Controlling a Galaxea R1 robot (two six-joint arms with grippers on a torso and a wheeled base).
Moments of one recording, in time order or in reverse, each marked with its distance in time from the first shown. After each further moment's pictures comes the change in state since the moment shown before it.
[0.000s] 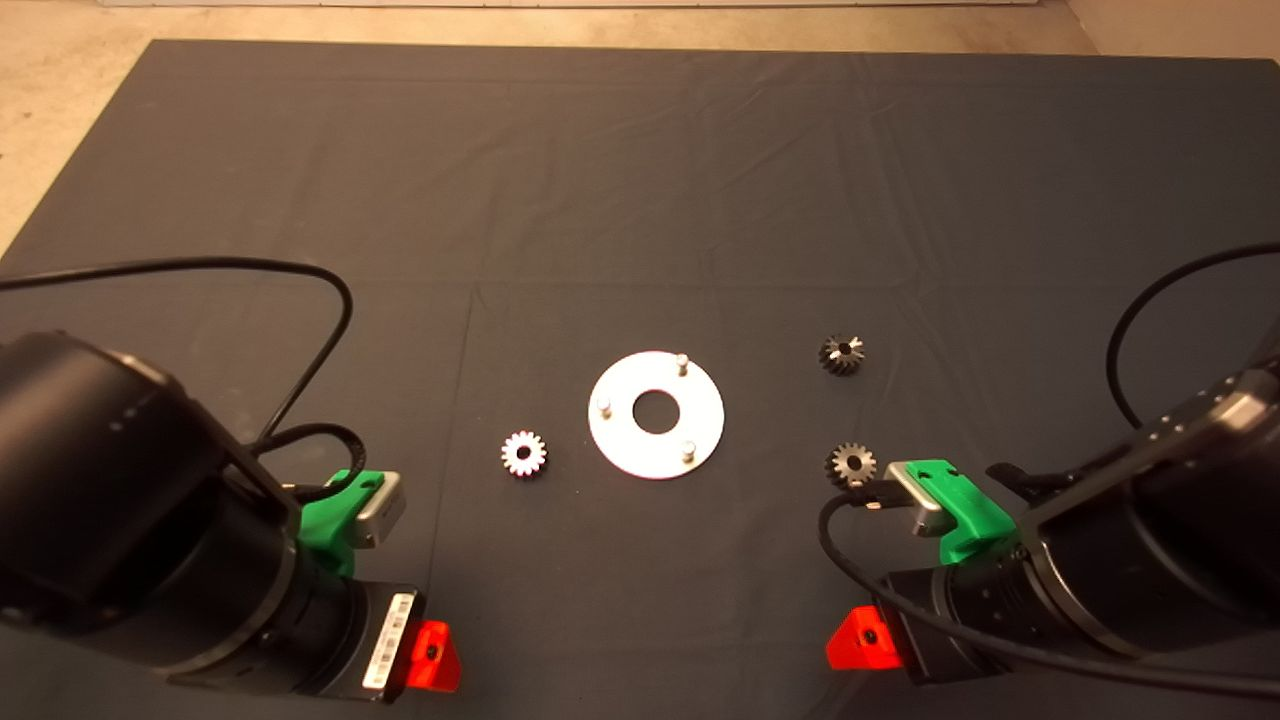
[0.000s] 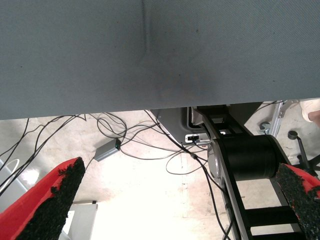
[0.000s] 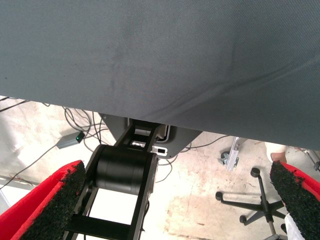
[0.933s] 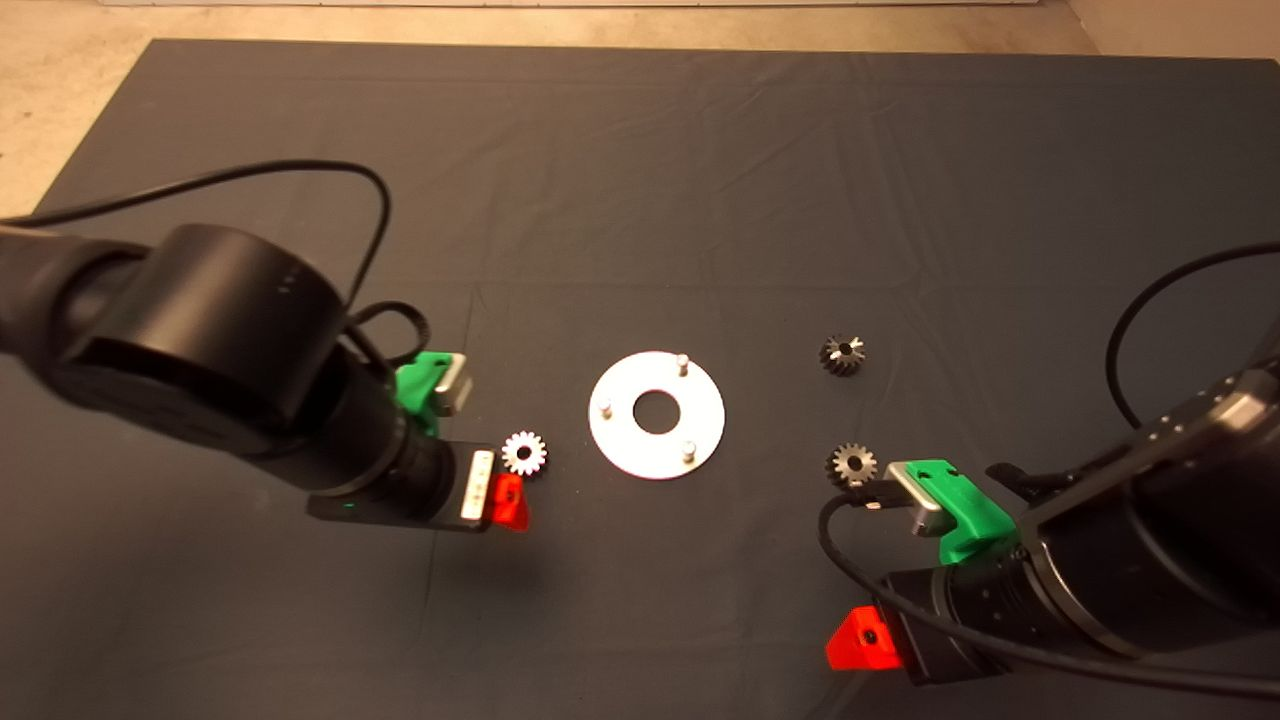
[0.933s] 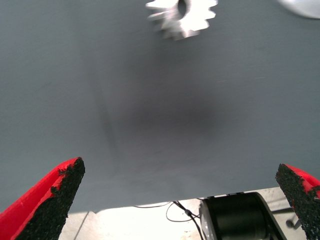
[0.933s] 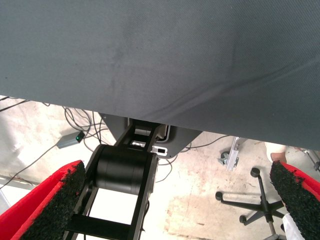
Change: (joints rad) left arm 0.003 0.175 -0.250 0.189 0.000 0.141; right arm 0.000 0.000 0.000 0.000 0.000 0.000
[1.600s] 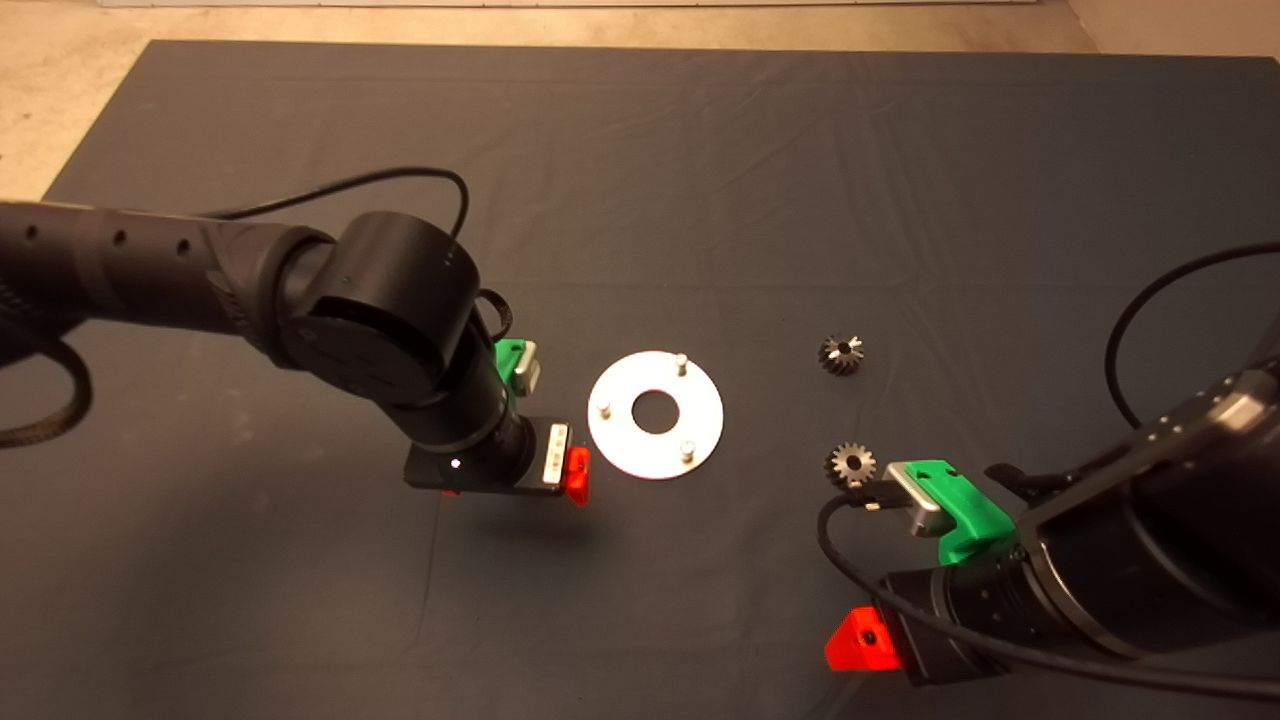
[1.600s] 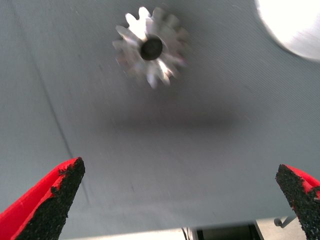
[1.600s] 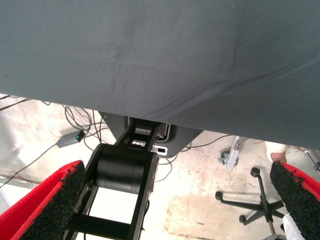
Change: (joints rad) left arm 0.099 0.074 -0.198 0.045 -0.005 0.053; right arm 0.000 0.005 0.000 0.000 0.000 0.000
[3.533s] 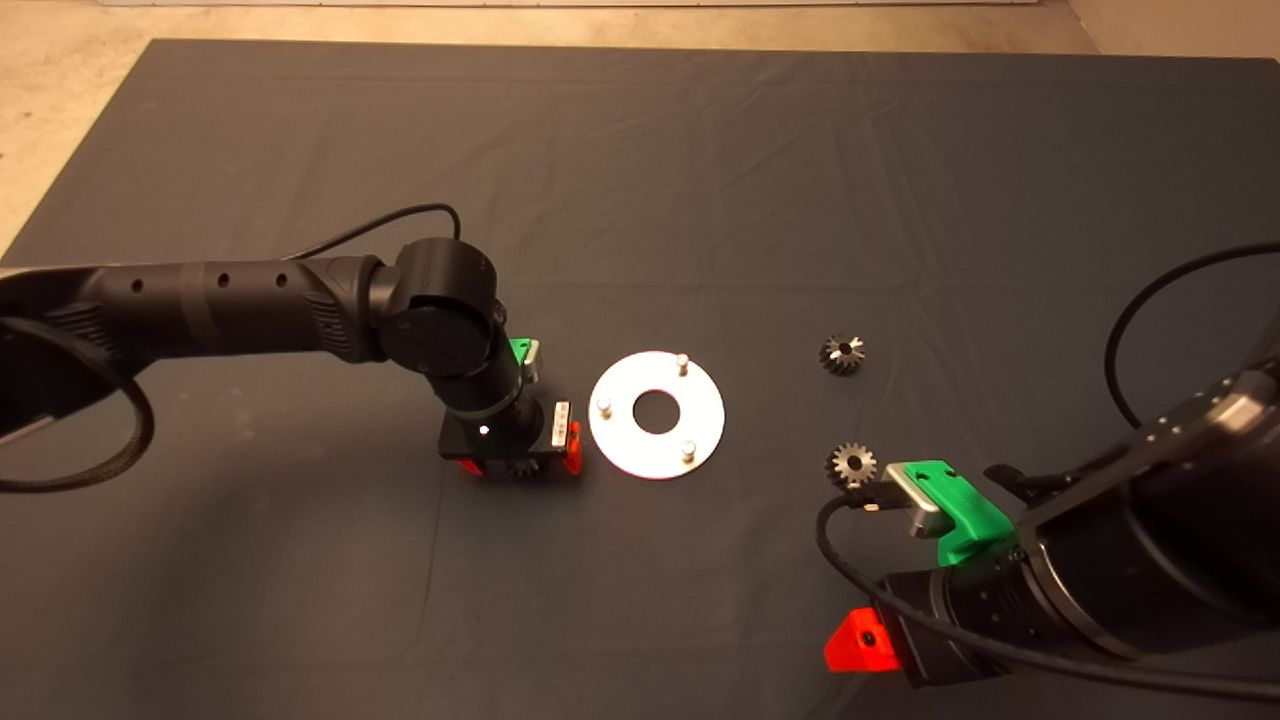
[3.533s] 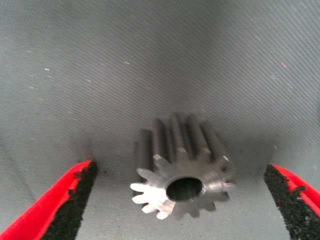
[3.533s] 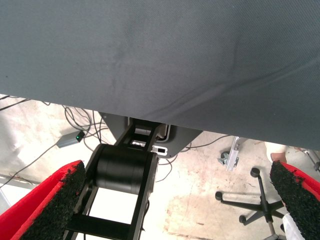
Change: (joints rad) left arm 0.097 0.022 -0.243 0.060 -0.081 0.158; right arm 0.000 0.000 0.000 0.002 -0.001 0.000
